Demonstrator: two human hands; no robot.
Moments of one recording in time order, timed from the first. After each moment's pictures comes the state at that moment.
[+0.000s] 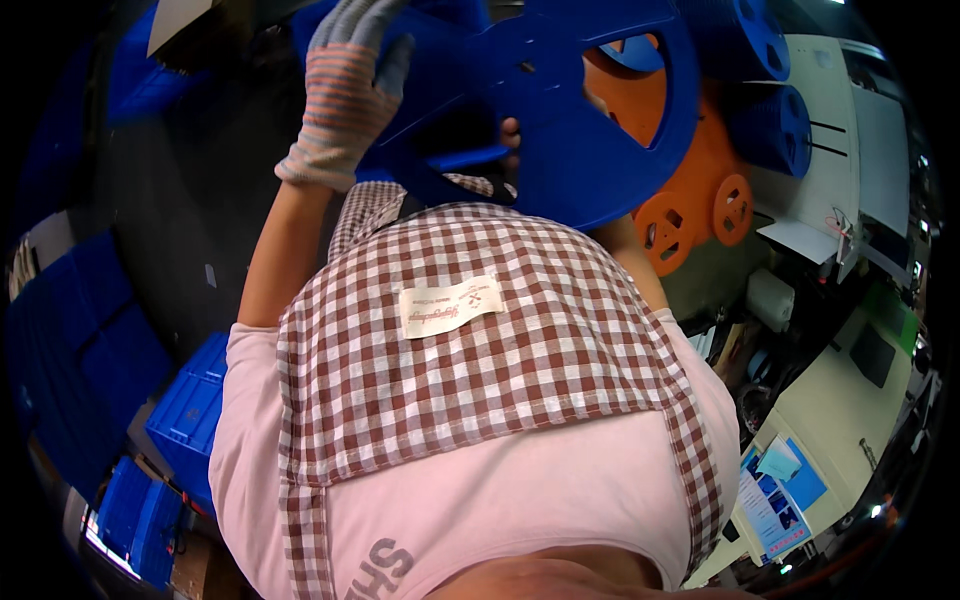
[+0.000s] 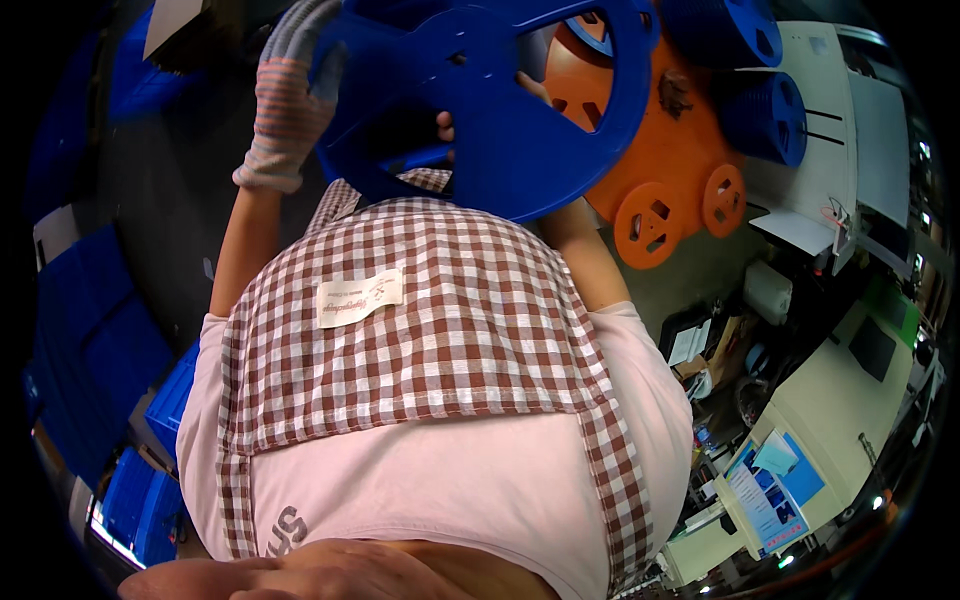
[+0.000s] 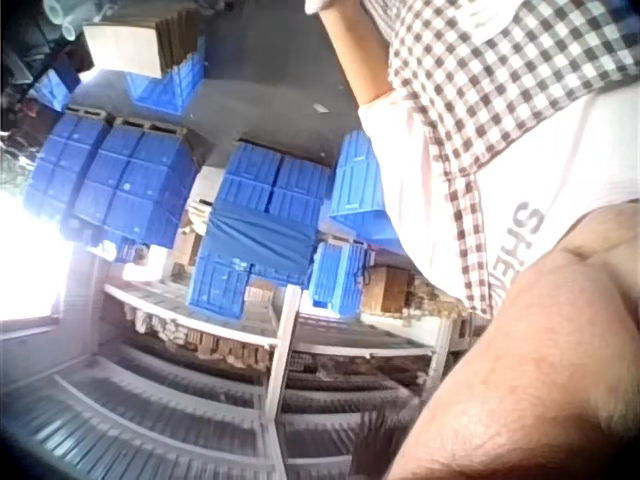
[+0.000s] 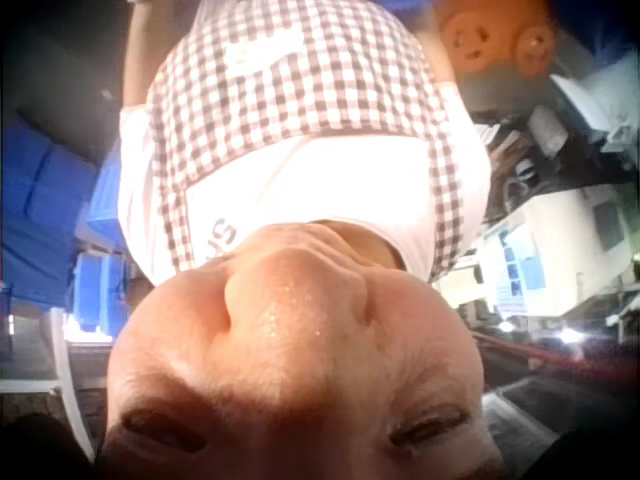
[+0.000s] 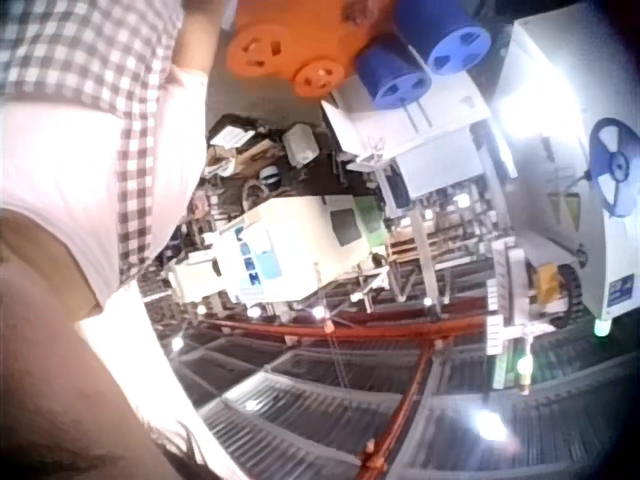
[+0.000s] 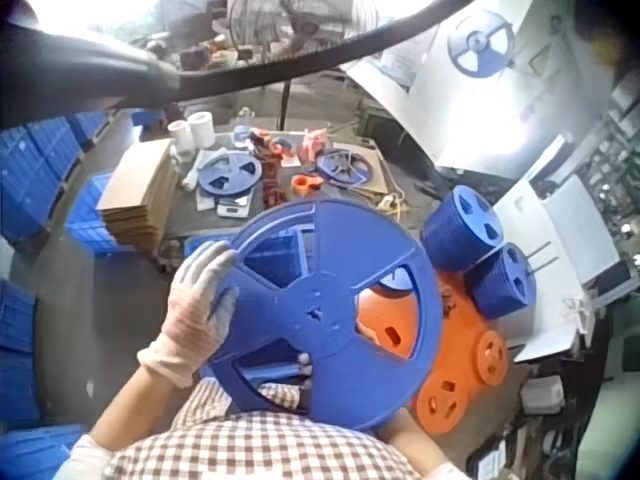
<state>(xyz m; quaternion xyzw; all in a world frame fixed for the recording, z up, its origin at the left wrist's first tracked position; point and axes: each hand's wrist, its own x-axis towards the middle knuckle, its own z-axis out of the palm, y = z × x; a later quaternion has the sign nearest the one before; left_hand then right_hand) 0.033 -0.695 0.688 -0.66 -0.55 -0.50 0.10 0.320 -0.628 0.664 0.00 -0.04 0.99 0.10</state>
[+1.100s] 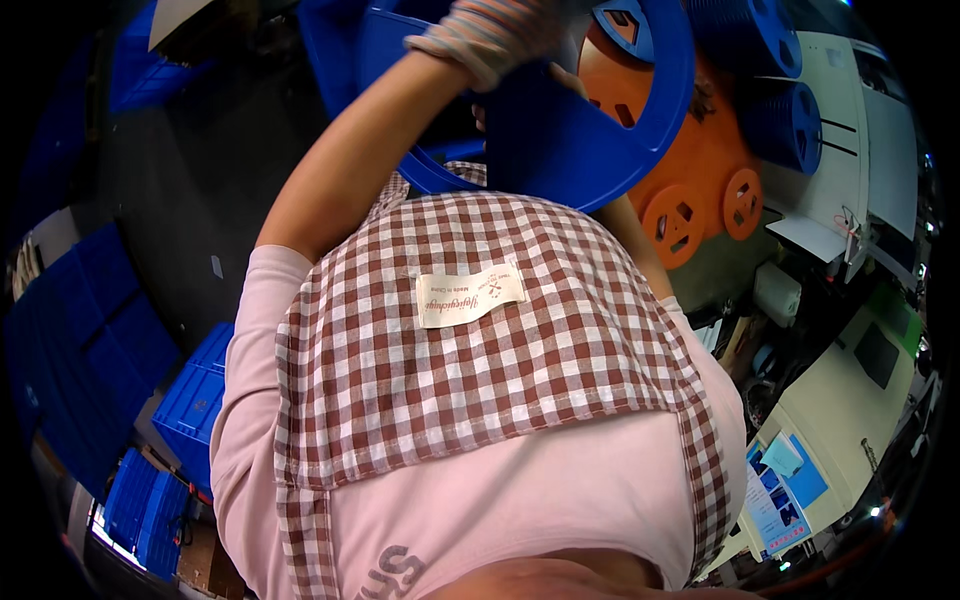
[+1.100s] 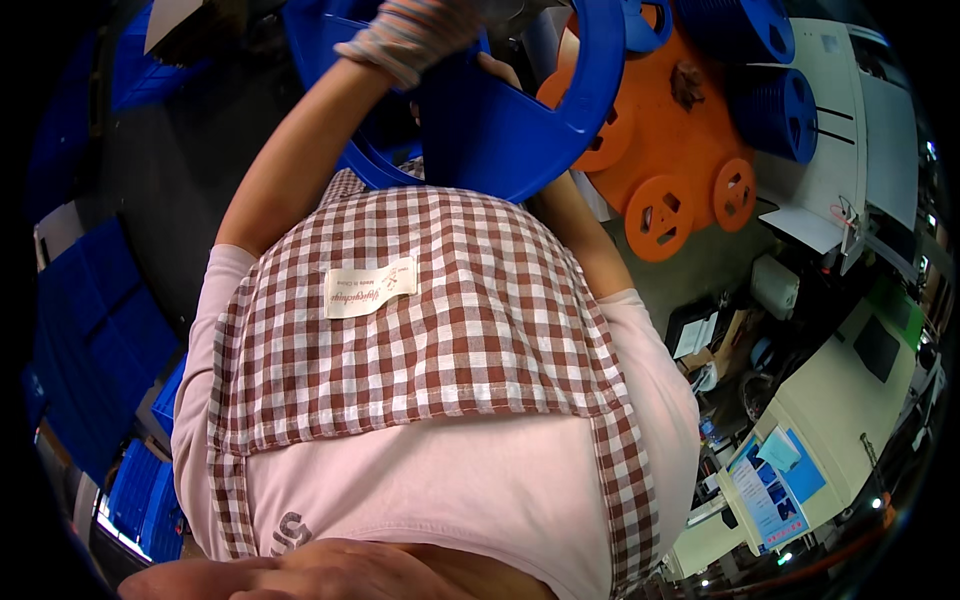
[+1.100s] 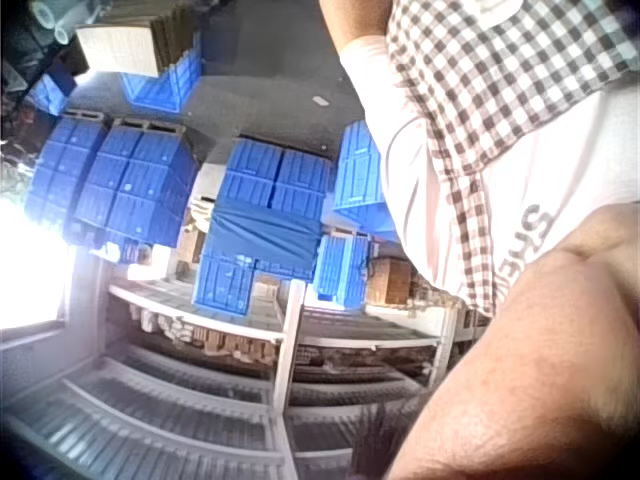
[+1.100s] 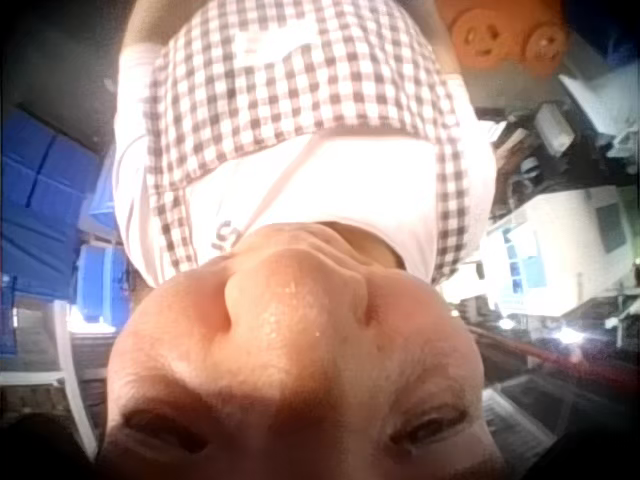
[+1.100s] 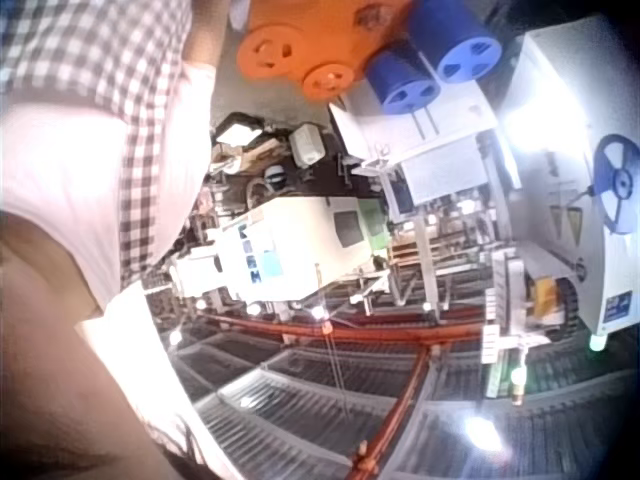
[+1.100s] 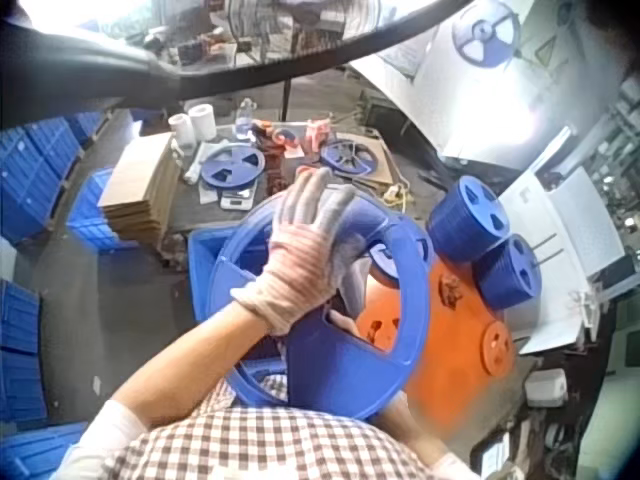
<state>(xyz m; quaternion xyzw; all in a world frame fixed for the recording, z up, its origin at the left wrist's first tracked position) 0.103 -0.599 0.725 -0.65 -0.46 -0.59 0.13 0.285 -0.606 0.622 -0.09 -0.31 0.93 0.16</state>
